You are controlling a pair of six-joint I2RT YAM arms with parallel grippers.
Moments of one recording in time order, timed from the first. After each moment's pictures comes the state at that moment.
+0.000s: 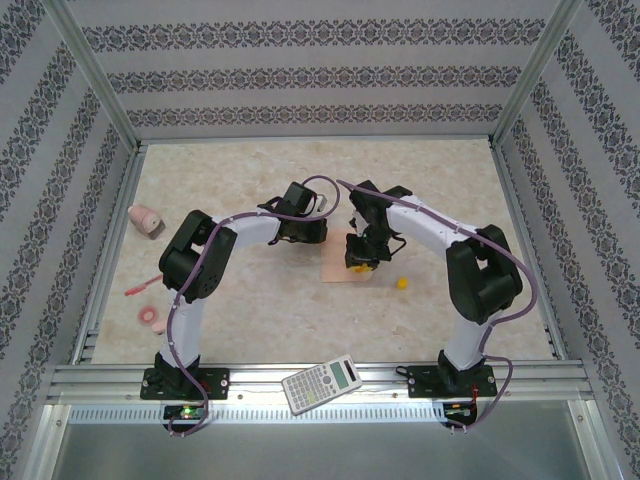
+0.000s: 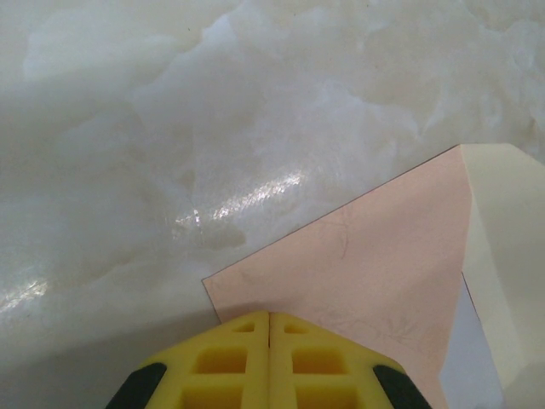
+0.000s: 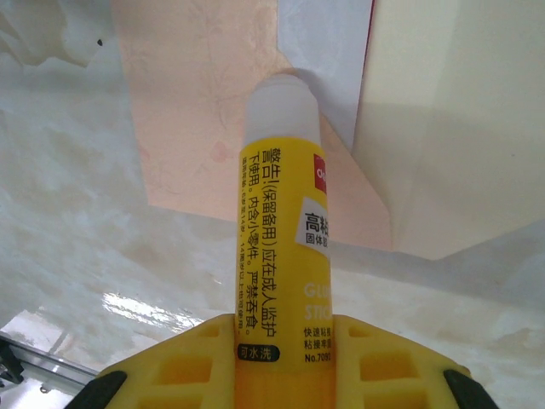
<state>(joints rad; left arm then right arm) -0.52 2.09 1.34 -0.20 0.29 -0.38 0.49 1.80 1.30 -1.03 -0.36 0.47</state>
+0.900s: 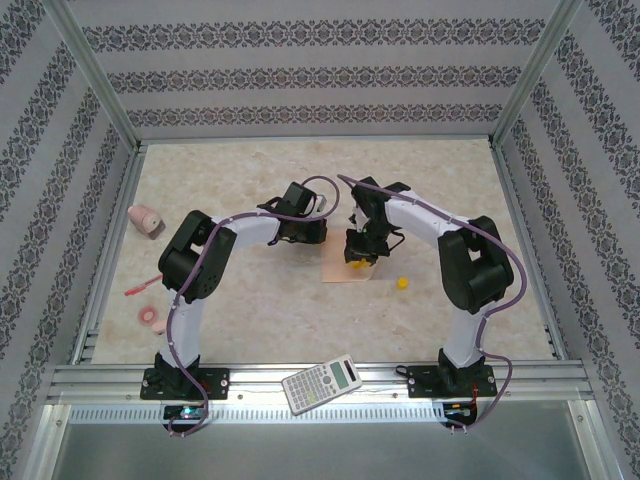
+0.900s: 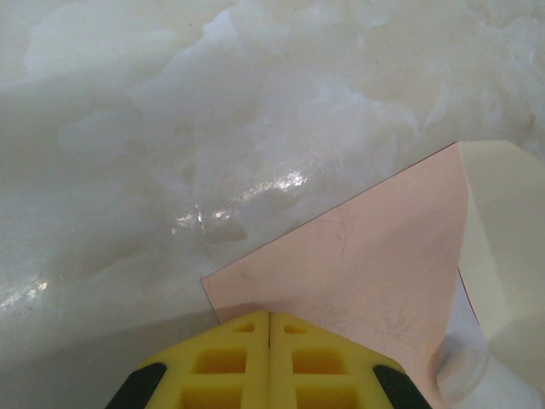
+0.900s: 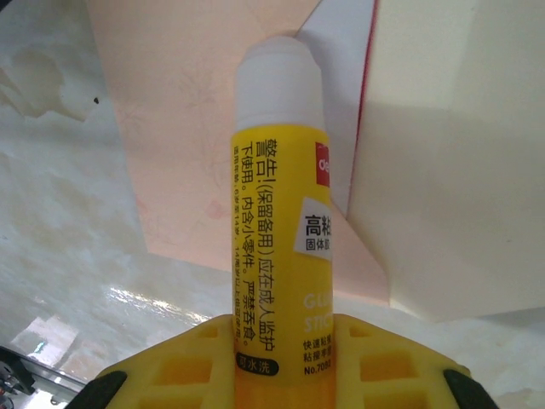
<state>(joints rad) -0.52 2.09 1.34 -0.20 0.29 -0.38 0.44 1.88 1.34 -1.01 -0.39 0.44</state>
